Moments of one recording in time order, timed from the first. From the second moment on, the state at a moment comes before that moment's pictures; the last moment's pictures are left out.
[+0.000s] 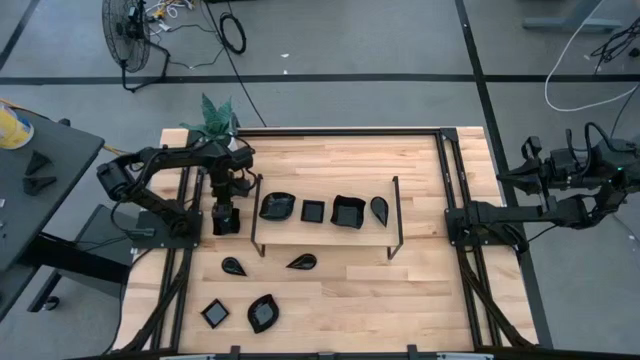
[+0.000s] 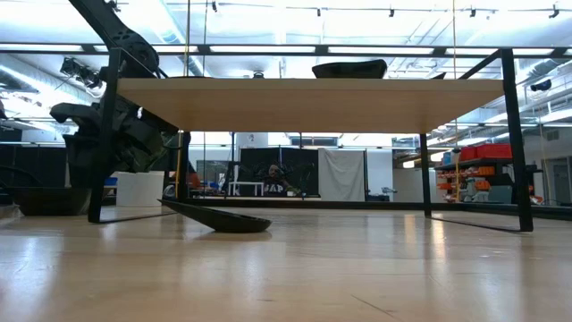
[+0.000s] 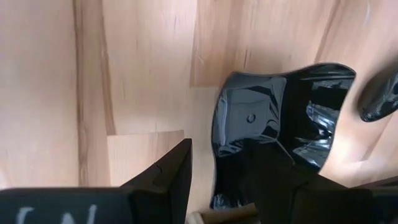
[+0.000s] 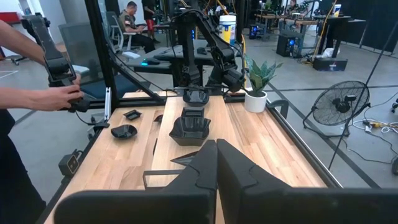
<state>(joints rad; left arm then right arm) 0.68 1.49 0.73 -1.05 0.21 0.62 -0.04 0.18 1.24 -1.21 -0.01 0.02</state>
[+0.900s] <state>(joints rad) 0.67 1.51 0.73 -1.05 0.21 0.59 -0.04 0.18 1.24 -1.21 -0.01 0.02</state>
